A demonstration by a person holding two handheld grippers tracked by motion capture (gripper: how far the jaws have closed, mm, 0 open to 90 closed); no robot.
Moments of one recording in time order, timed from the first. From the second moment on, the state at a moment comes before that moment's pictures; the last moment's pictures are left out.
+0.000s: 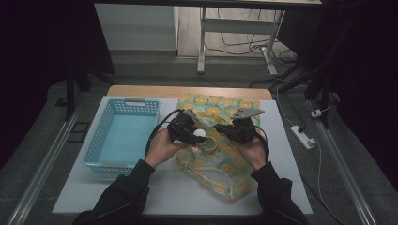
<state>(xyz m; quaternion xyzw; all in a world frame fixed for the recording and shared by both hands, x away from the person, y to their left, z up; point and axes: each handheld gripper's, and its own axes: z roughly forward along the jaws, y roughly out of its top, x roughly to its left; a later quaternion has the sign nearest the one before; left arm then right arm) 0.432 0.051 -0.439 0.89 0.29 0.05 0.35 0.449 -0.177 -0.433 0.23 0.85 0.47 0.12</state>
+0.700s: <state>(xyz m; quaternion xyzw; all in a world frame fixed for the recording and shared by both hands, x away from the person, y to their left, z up) 0.454 0.021 -0.464 0.90 0.29 0.06 0.33 0.451 -0.180 -0.434 0.24 0.85 0.46 0.12</state>
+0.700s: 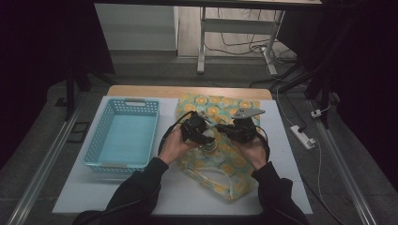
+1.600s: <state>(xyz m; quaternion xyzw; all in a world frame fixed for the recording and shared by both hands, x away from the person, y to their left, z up) 0.444 0.029 -0.457 0.89 0.29 0.06 0.36 0.450 -0.180 -0.433 0.23 0.84 0.47 0.12</state>
